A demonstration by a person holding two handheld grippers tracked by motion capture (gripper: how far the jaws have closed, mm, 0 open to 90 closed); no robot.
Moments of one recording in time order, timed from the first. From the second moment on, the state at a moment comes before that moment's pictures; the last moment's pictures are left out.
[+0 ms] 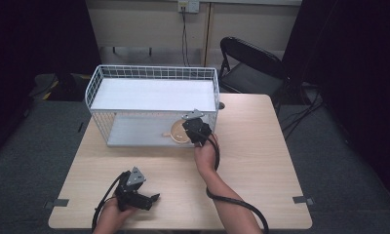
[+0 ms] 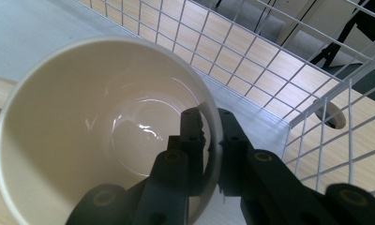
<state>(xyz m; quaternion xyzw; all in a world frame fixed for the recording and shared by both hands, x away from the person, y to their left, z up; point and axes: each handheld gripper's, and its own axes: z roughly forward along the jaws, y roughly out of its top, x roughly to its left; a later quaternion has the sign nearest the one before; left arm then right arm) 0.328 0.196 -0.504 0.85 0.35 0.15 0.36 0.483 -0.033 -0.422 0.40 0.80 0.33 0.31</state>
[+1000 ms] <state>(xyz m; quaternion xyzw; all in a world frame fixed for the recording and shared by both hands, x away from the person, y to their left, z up) 0.328 0.196 -0.504 0.85 0.35 0.15 0.36 0.486 -0.048 -0.412 0.43 0.77 0.37 0.30</state>
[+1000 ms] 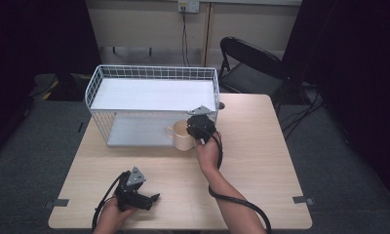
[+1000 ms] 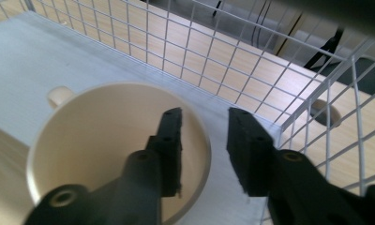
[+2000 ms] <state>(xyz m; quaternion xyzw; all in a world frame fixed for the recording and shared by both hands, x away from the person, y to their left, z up) 0.328 0.195 -0.504 0.85 0.36 0.15 0.36 0.450 -0.060 -0.414 0.43 0.78 0.41 0.19</state>
